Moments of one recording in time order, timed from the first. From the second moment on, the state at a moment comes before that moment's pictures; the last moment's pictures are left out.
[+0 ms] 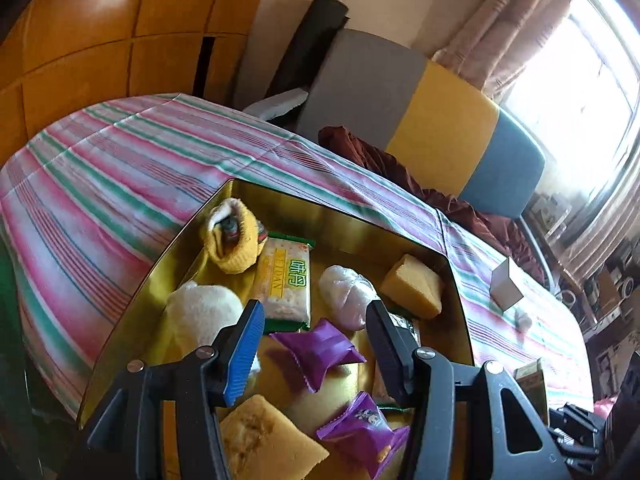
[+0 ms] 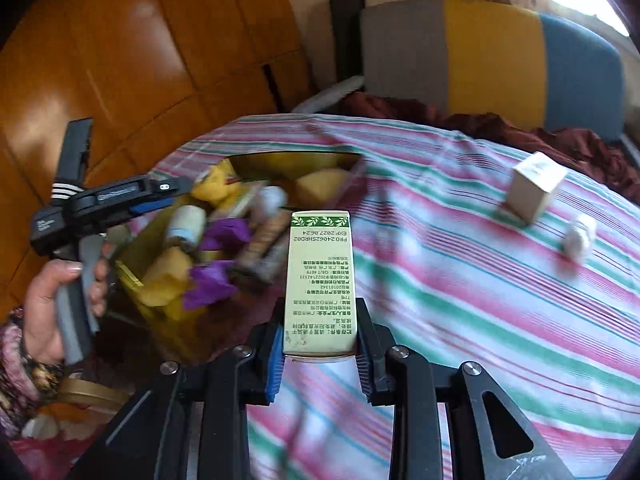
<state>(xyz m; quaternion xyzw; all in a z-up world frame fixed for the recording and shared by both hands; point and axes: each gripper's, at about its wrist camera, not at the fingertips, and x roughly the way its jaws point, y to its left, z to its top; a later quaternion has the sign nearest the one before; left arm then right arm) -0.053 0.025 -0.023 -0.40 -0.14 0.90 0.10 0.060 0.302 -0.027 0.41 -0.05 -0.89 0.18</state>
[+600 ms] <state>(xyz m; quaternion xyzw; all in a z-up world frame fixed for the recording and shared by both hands) -0.041 -0.001 -0.019 -0.38 -0.18 0.90 0.10 0.047 0.210 -0.033 0.46 -0.03 -0.87 0.16</state>
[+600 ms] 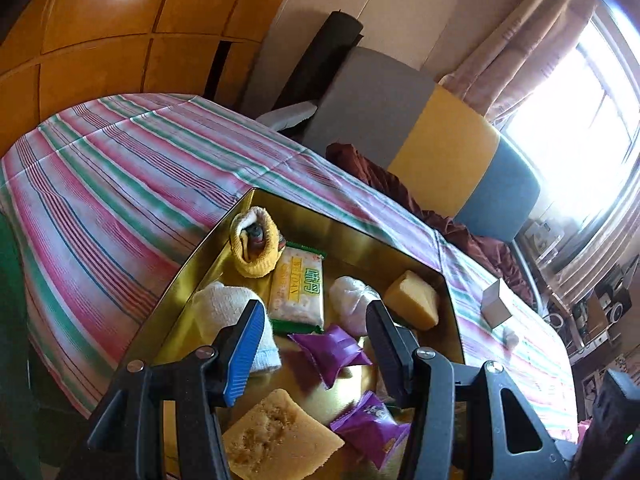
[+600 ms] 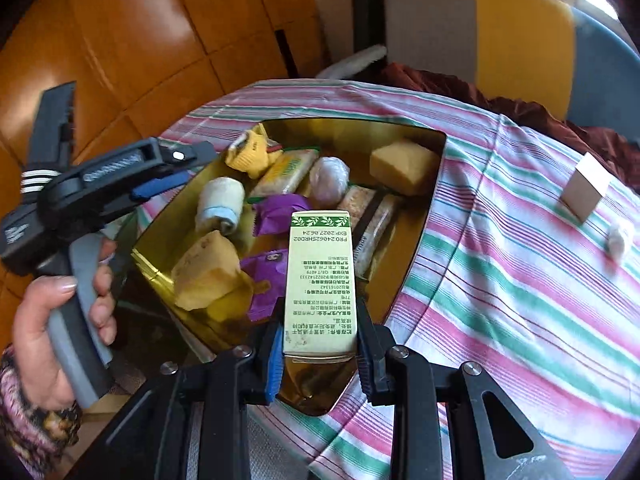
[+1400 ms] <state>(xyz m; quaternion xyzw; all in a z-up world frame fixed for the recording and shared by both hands) -0.035 0.013 -0.023 -0.39 -0.19 0.89 0.12 0.049 0.202 -0.028 0.44 -0.05 -0.88 0.14</state>
